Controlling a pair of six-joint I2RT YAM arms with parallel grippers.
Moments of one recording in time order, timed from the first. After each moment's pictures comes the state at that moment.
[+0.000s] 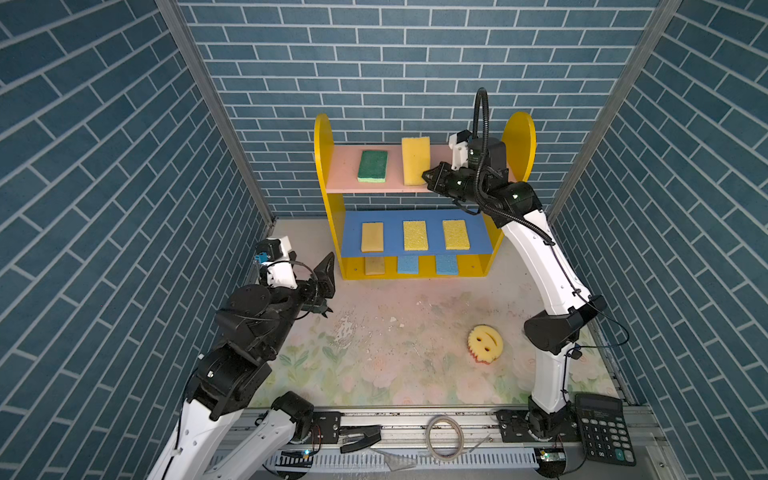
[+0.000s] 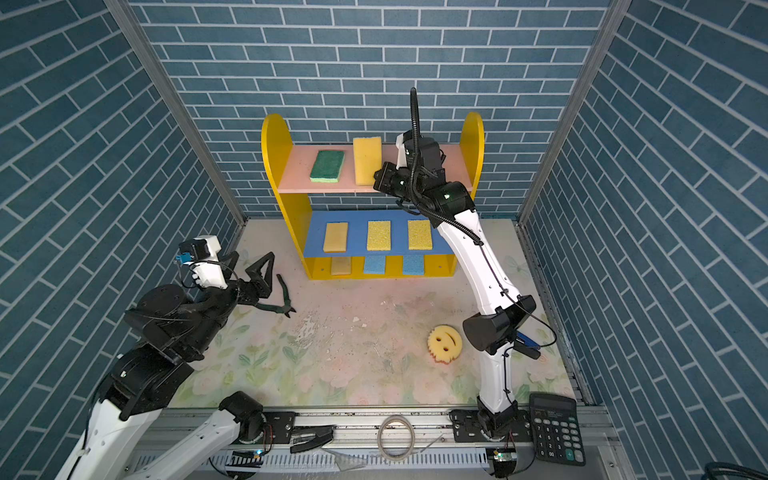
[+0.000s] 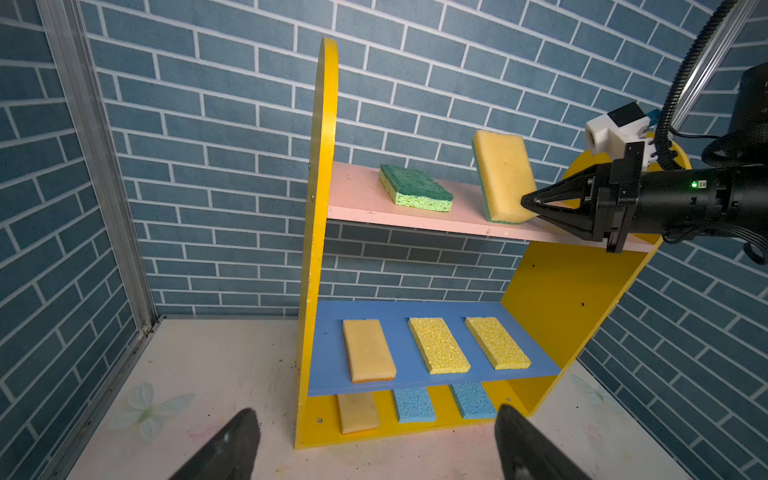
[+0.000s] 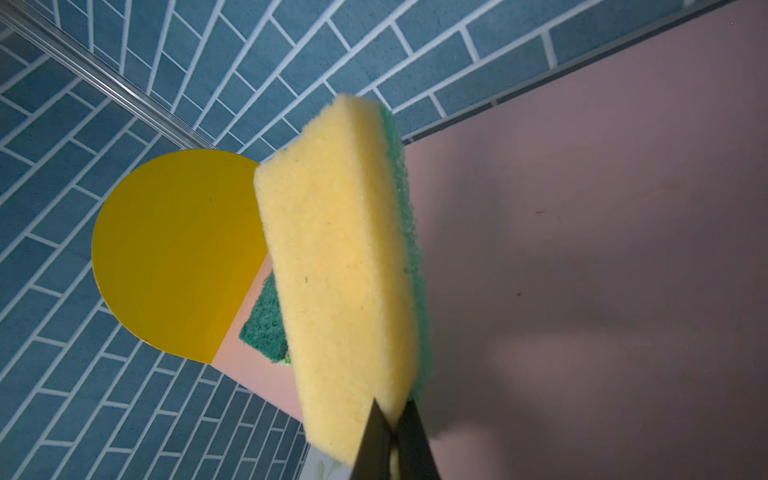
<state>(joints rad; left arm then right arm) -0.50 0.65 1.08 -0.49 -0.26 -0.23 0.60 1.99 2.49 -0.80 -0.17 0.63</state>
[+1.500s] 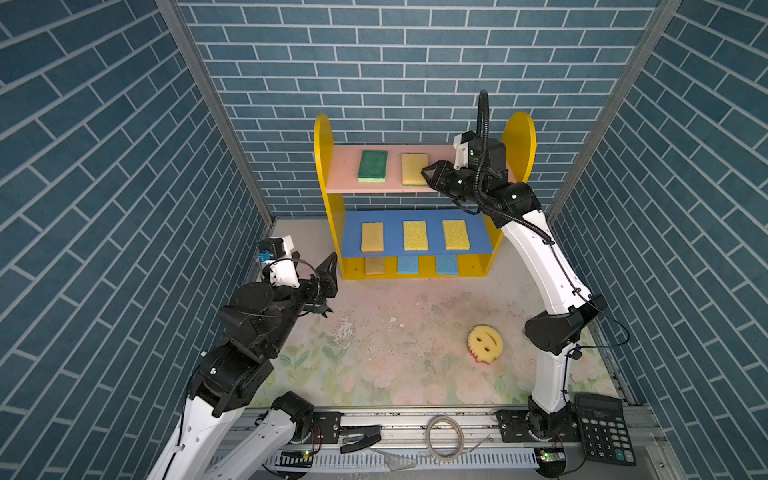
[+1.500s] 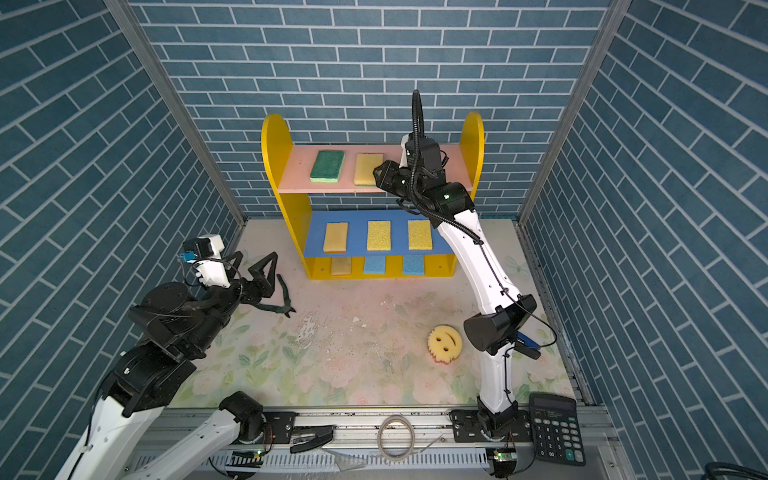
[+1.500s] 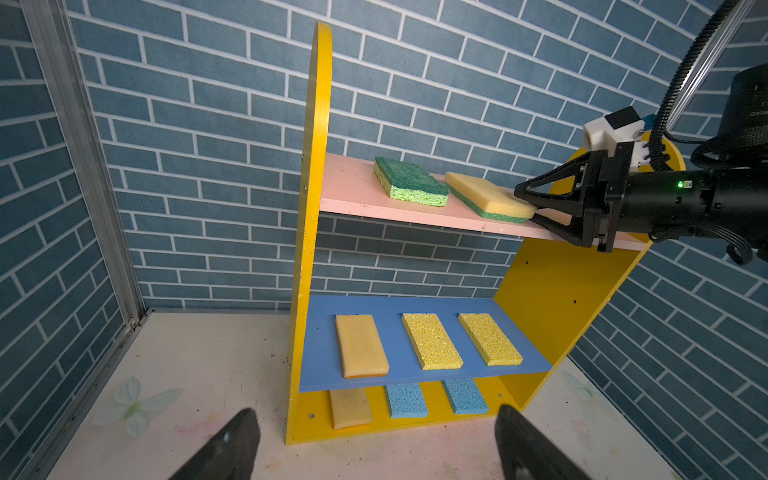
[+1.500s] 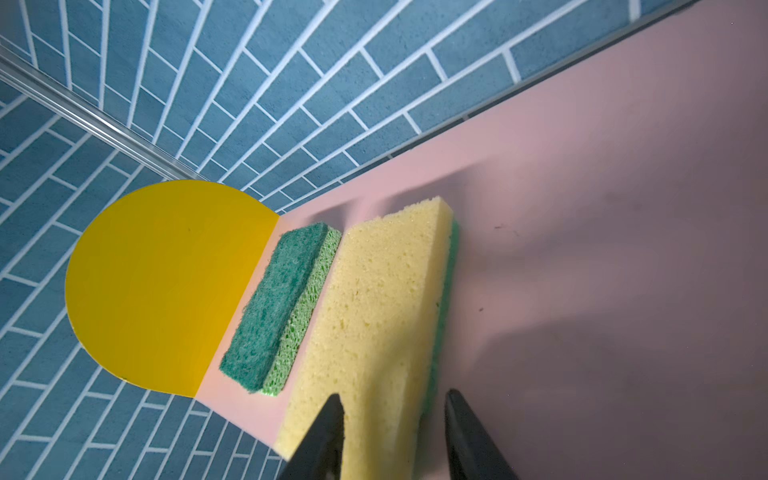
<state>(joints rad) -0.50 0.66 1.08 -0.49 -0.24 -0.26 0.58 1.98 2.46 -0.77 -0.11 0.67</state>
